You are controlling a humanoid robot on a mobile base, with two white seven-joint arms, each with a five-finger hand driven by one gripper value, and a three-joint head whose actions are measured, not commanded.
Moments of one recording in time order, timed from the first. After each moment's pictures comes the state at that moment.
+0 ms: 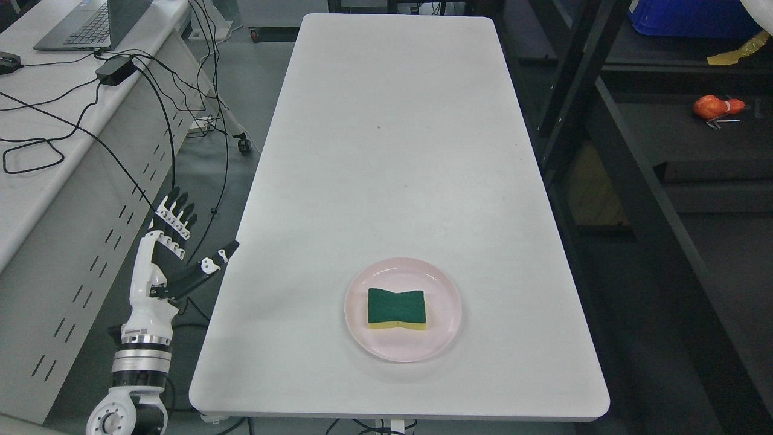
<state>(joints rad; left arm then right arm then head) -0.04 0.09 0.11 -1.74 0.24 -0.10 -0.04 -0.07 0.00 -0.21 0.00 -0.11 0.08 -0.07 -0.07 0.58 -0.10</state>
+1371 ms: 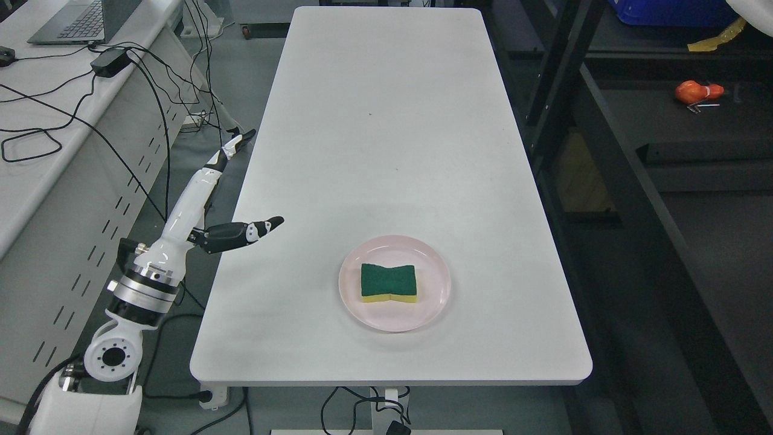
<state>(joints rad) -0.32 0.28 -0.03 -1.63 -0.35 -0.40 -0.23 -0.07 0.00 -0.21 0.00 -0.11 0.08 -0.07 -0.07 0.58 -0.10</state>
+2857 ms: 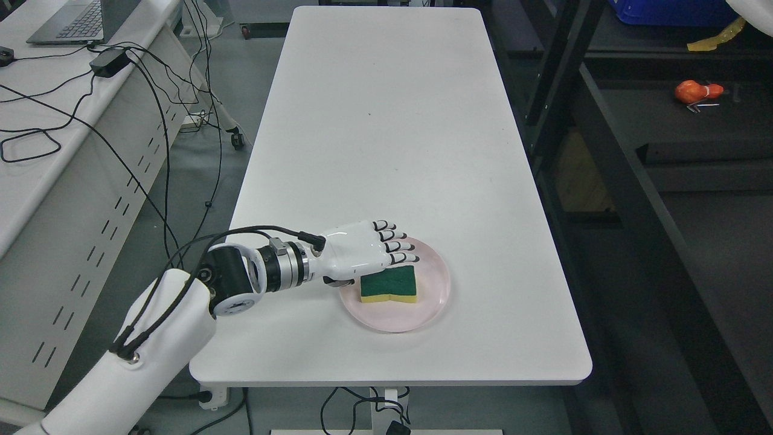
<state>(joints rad) -0.74 0.35 -0.67 -1.38 -1.07 -0.60 -0.36 -0.07 0.00 -0.21 0.00 -0.11 0.08 -0.07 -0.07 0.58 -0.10</state>
